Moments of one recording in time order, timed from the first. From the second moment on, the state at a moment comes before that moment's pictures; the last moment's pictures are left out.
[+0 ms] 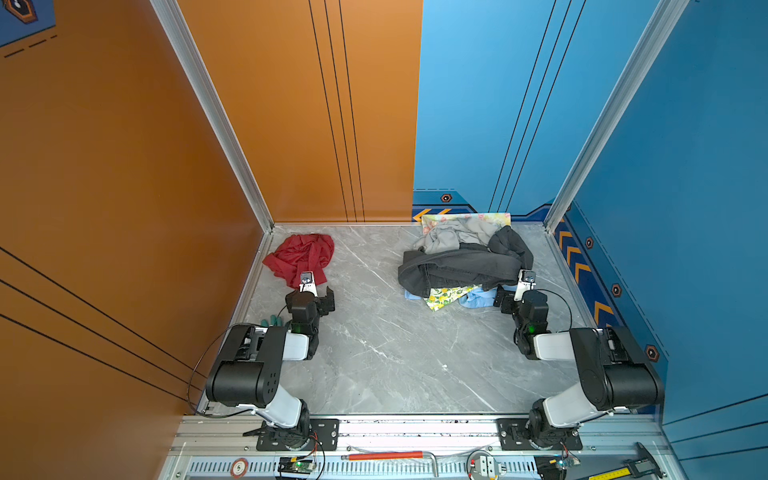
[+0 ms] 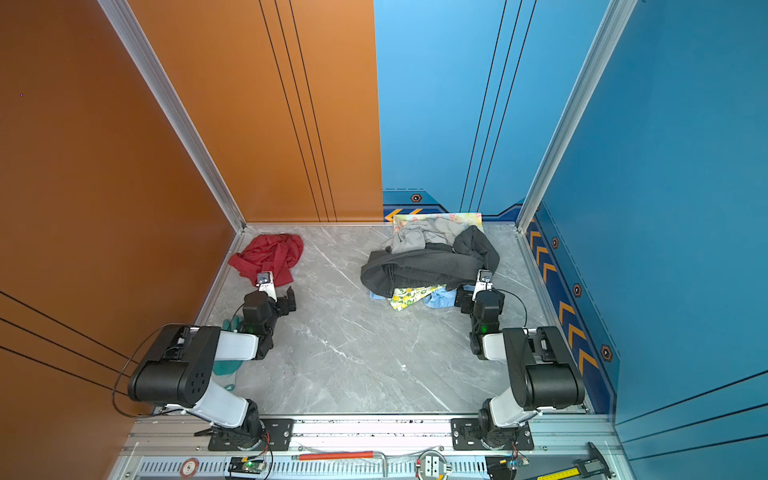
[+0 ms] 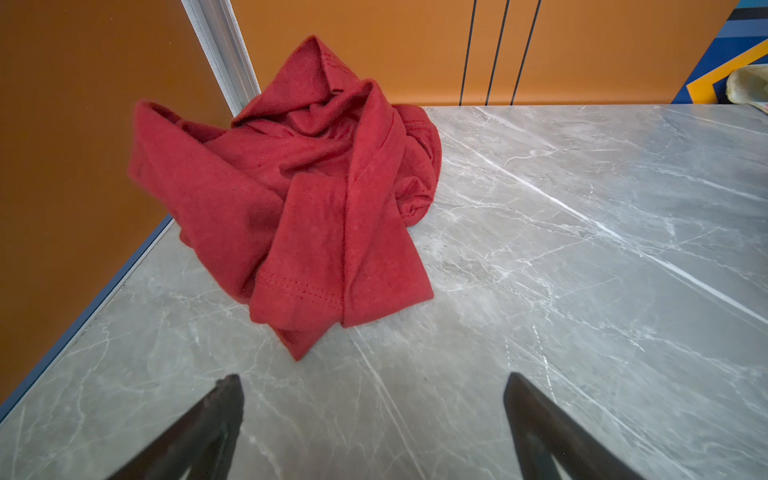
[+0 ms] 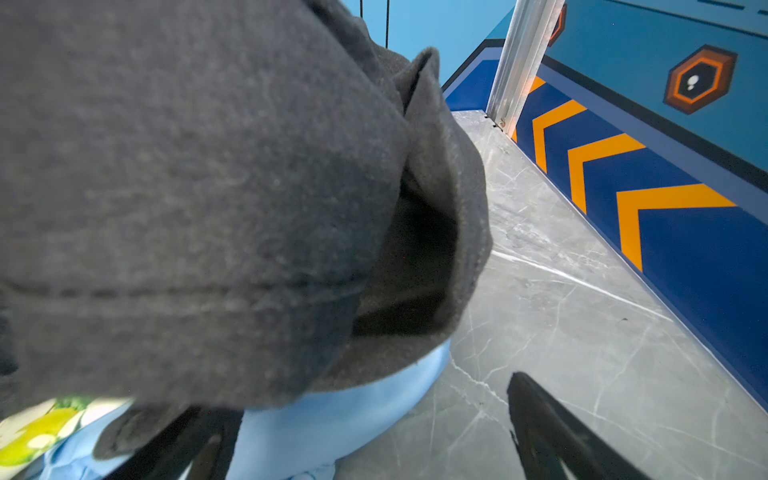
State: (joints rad) left arm -0.04 1.56 0.36 0.84 -0.23 -0.02; right arm 0.04 1.54 0.36 0.83 0.20 0.06
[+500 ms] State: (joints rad) left arm -0.04 1.56 0.36 0.84 -0.23 -0.02; right arm 0.04 1.54 0.36 0.83 0.20 0.06
